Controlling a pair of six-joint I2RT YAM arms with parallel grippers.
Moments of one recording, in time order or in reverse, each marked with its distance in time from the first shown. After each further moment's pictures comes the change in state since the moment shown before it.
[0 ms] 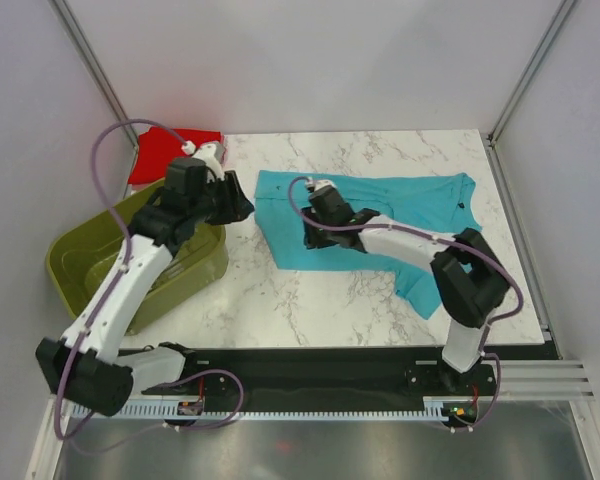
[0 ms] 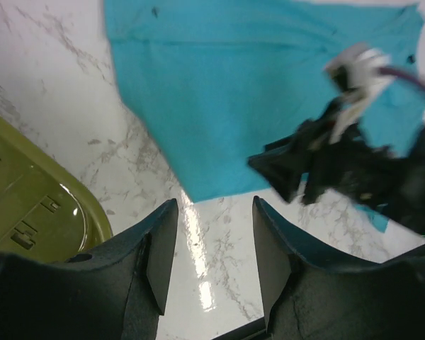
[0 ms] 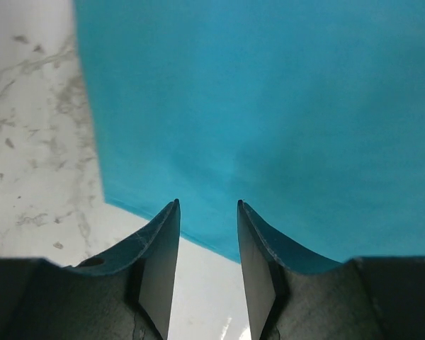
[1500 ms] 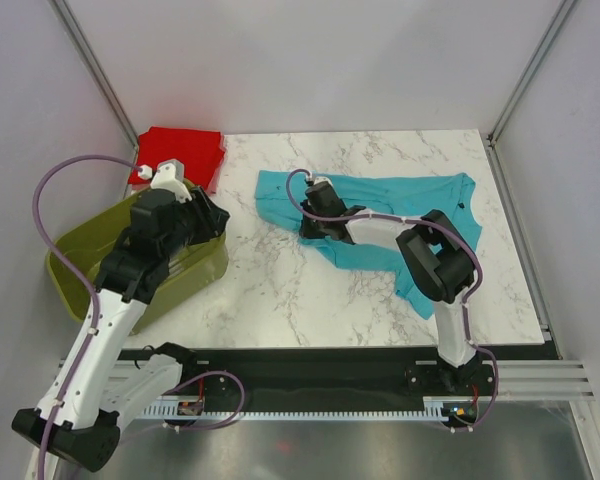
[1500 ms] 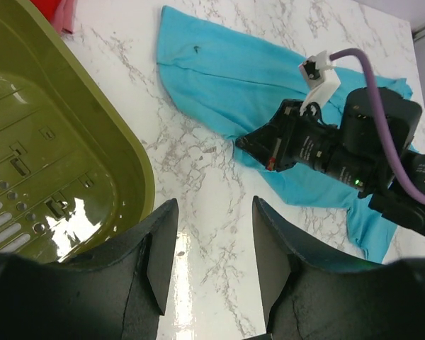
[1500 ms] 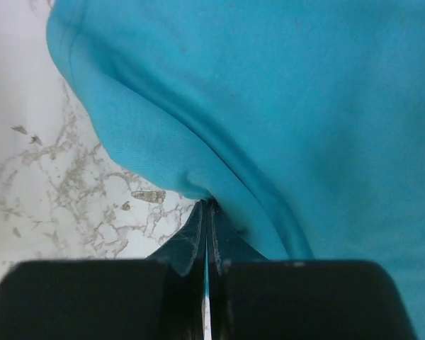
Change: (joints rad) left arm 0.016 -0.365 -0.123 -0.013 -0.181 -0.105; right arm -0.008 0.287 0.140 0.201 -0.040 0.059
